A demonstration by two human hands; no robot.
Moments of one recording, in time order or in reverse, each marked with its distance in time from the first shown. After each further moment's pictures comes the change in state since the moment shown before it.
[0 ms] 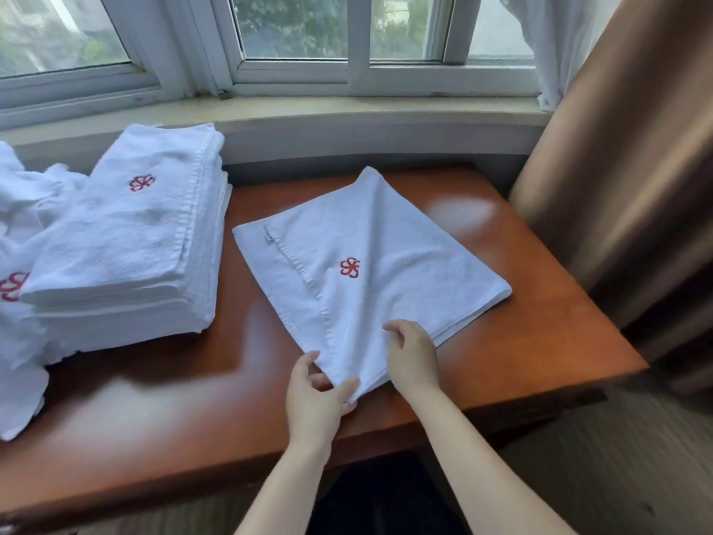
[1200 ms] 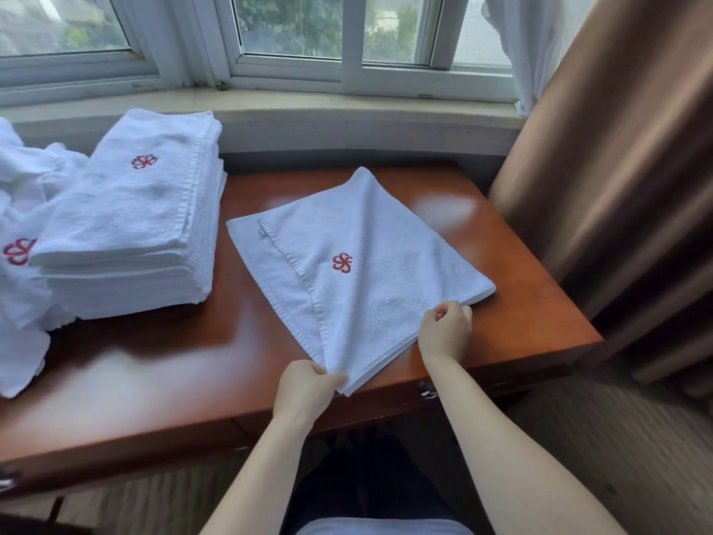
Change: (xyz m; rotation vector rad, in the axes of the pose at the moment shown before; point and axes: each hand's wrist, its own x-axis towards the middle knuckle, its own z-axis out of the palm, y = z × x) left_hand -0.020 -0.001 -0.016 0.613 -0.101 -0.017; right_hand 0.001 0.029 -0.041 0.002 0.434 0.214
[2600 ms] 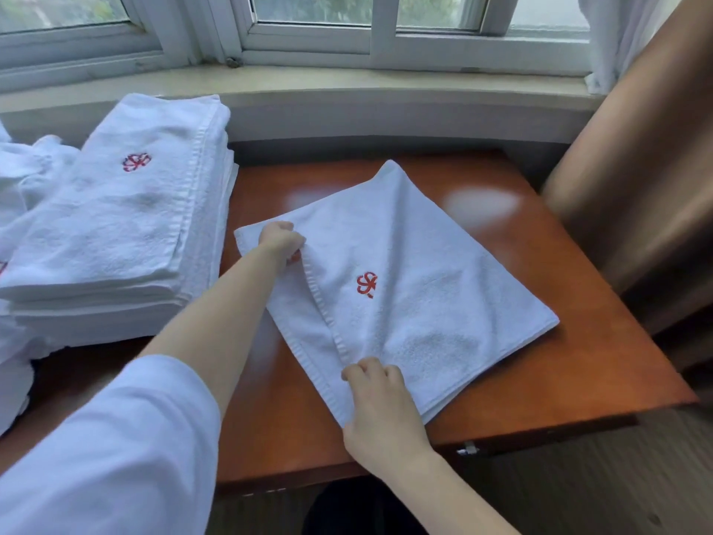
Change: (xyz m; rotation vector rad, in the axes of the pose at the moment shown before) left_hand 0.239 0.122 -0.086 -0.352 0.144 0.042; right_hand -0.083 -0.057 0.024 -0.527 -0.777 -0.676
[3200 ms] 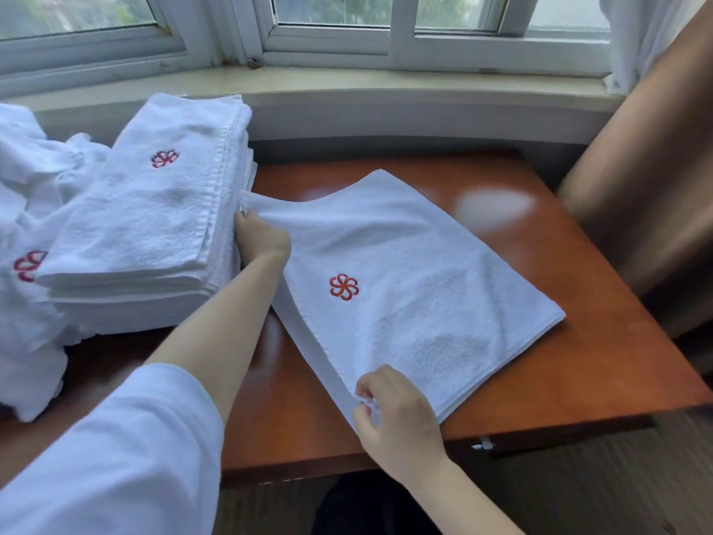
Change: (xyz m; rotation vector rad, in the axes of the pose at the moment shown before) left_hand 0.003 -0.019 -0.039 0.494 0.505 0.253; right_hand -0.013 -0.001 0.014 0.221 0.386 -0.164
